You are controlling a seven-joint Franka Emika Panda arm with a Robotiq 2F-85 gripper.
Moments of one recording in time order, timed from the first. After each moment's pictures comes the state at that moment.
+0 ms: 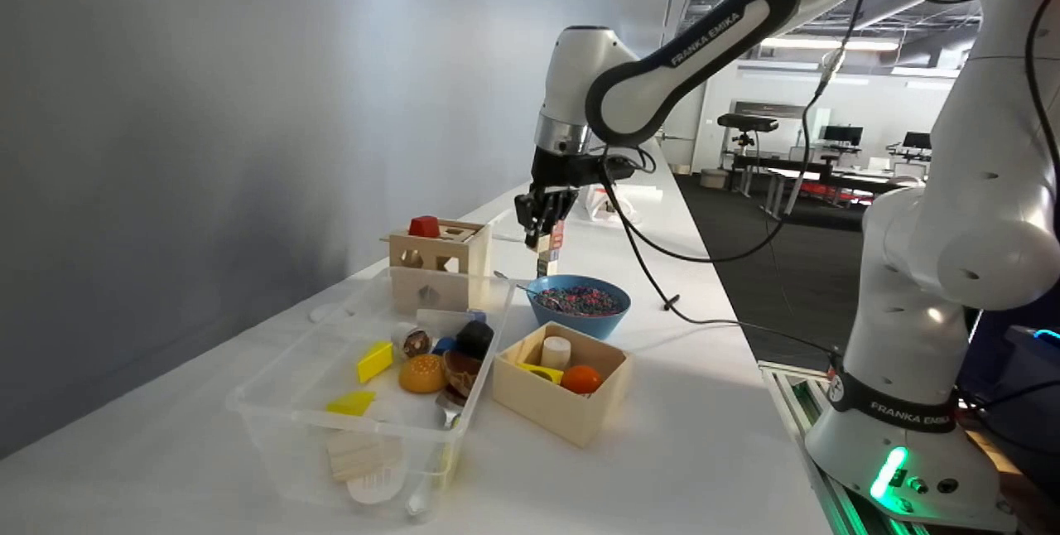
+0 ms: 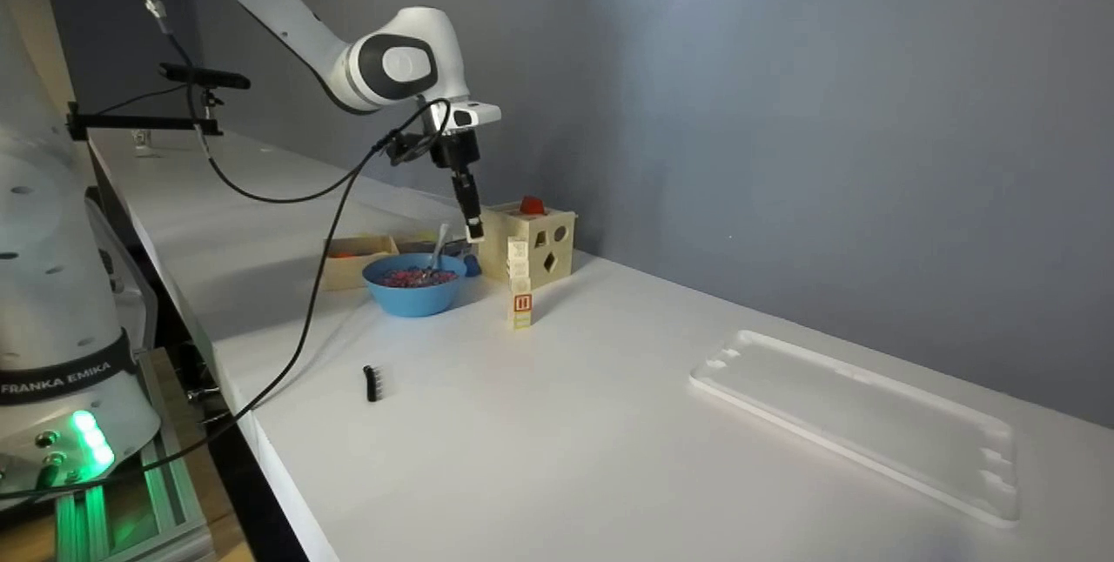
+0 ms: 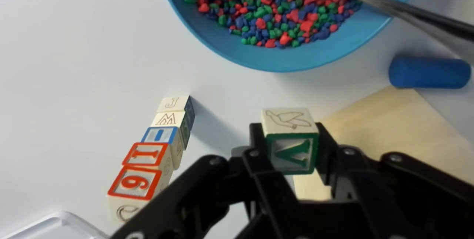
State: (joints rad) arm -0.09 -0.14 -0.09 -2.38 -0.24 2.45 0.52
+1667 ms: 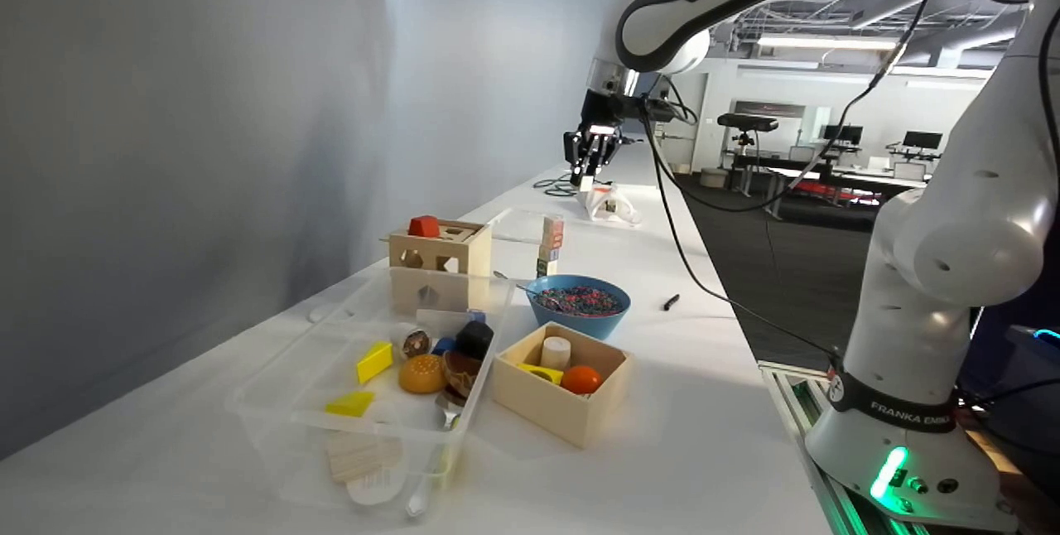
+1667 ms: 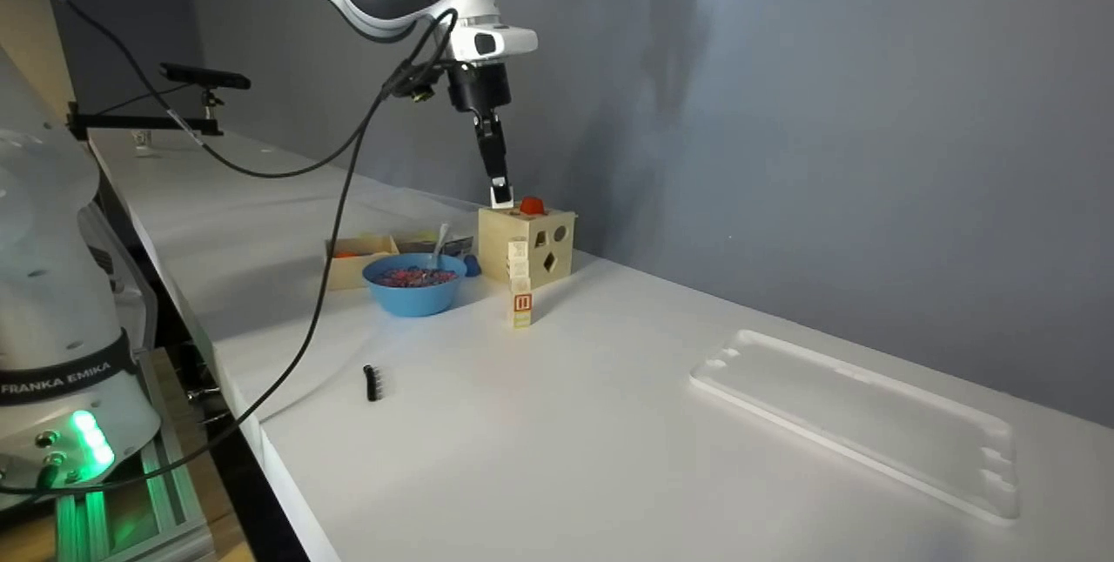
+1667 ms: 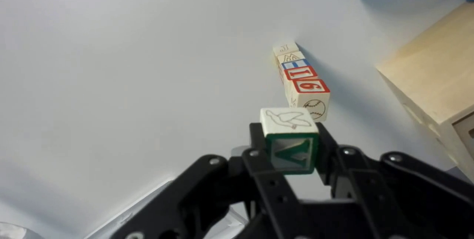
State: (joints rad) arm -0.25 -0.27 -0.21 -2.27 -0.12 2.25 0.29
